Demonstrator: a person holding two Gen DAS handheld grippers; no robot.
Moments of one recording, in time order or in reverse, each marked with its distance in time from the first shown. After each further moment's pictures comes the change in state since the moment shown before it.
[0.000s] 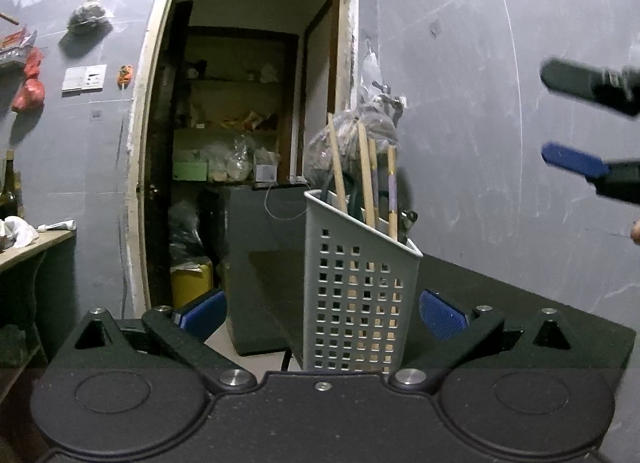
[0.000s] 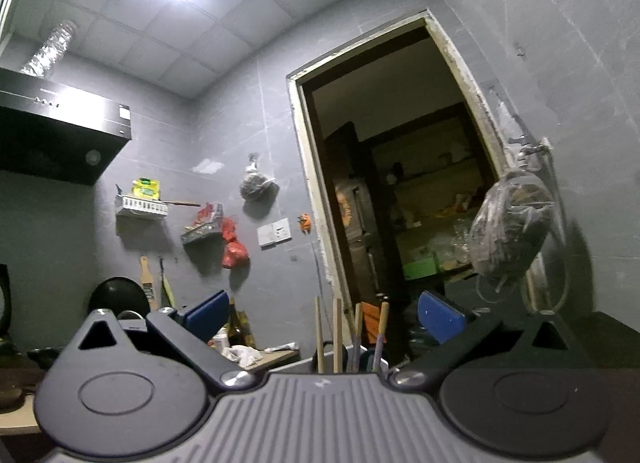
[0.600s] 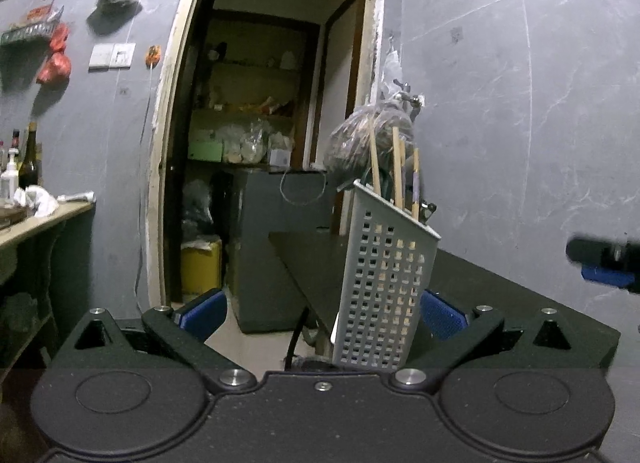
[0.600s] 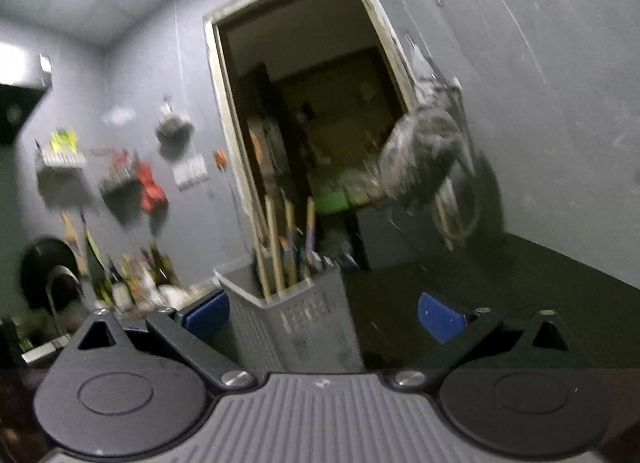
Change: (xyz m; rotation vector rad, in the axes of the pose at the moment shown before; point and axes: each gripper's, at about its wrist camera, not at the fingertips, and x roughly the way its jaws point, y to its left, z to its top) left arm -0.051 0.032 -0.005 -0.074 0.057 0.014; right arm -0.042 0.030 -0.044 0.045 0.214 -0.316
